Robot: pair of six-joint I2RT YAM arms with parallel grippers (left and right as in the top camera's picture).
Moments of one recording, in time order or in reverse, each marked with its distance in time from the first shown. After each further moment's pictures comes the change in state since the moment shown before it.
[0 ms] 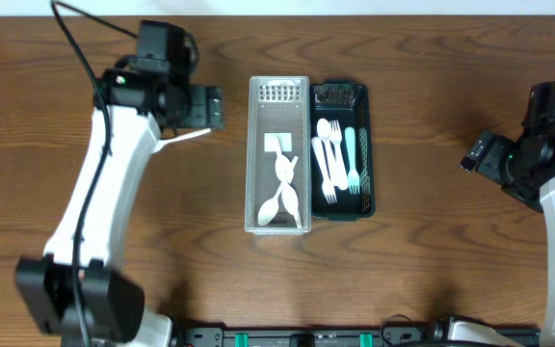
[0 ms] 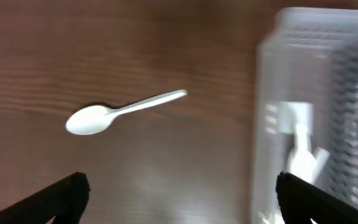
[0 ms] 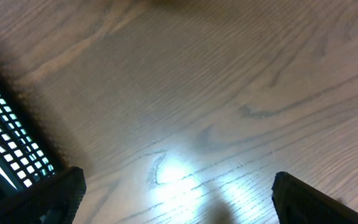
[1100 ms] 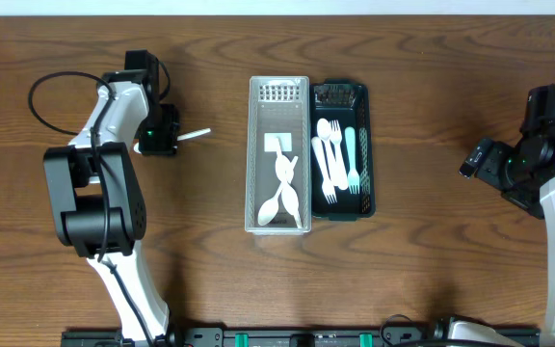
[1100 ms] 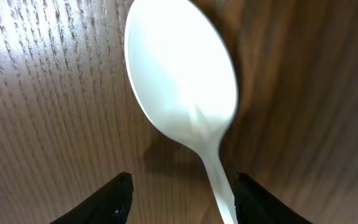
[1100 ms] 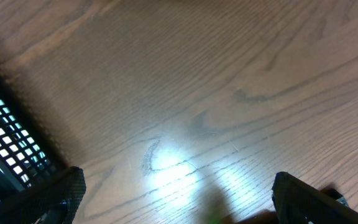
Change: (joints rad) left arm 0.190 0.441 -0.012 0.102 0.052 -1.326; right arm 0.000 0.000 0.000 -0.052 0.000 0.000
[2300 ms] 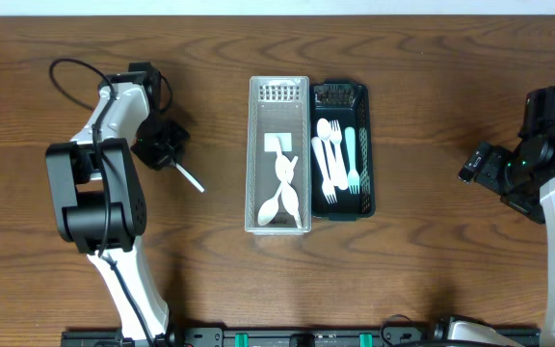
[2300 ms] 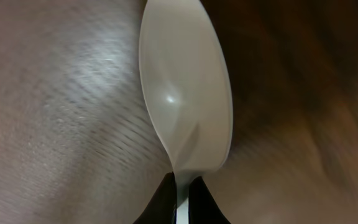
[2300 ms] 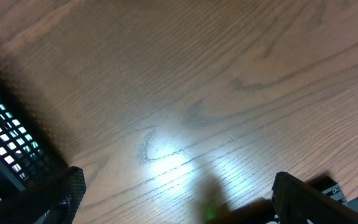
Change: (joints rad) left arm 0.002 0.006 0.000 -0.164 0.075 0.891; right arm 0.000 0.000 0.000 -0.040 0.000 0.000
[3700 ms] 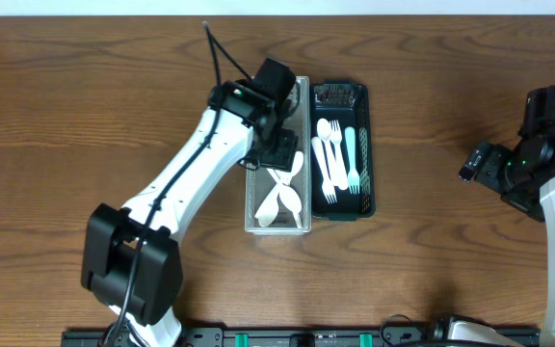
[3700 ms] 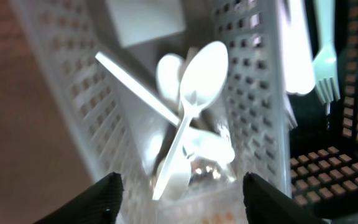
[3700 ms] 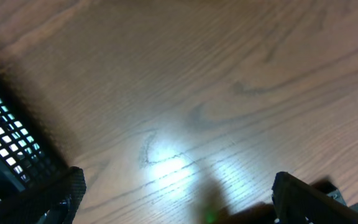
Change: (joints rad) left arm -0.562 -0.308 0.000 -0.027 0.006 0.338; right arm 0.000 0.000 0.000 0.018 -0.005 -0.020
